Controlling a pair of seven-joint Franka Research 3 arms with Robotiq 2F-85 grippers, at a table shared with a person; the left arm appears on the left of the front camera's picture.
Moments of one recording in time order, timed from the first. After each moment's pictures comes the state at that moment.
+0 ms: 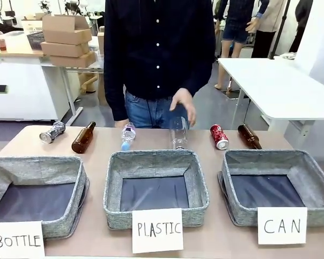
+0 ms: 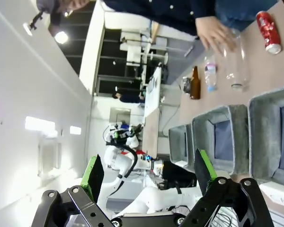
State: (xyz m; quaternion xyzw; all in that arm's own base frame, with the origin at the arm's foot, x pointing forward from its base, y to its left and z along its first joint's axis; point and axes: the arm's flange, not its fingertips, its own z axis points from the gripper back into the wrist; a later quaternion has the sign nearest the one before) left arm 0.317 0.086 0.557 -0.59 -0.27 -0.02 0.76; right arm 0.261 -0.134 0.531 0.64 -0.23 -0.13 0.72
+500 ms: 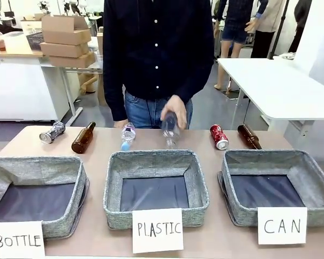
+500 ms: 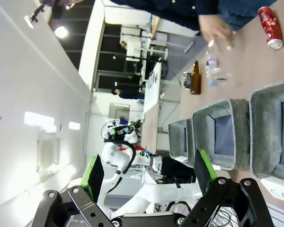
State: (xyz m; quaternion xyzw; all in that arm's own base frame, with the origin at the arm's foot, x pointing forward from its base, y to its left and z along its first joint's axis) left arm 0.306 0.092 0.566 -0.59 -0.27 -0.02 0.76; right arm 0.253 -0.134 0.534 0.64 -0.22 -0.12 0.73
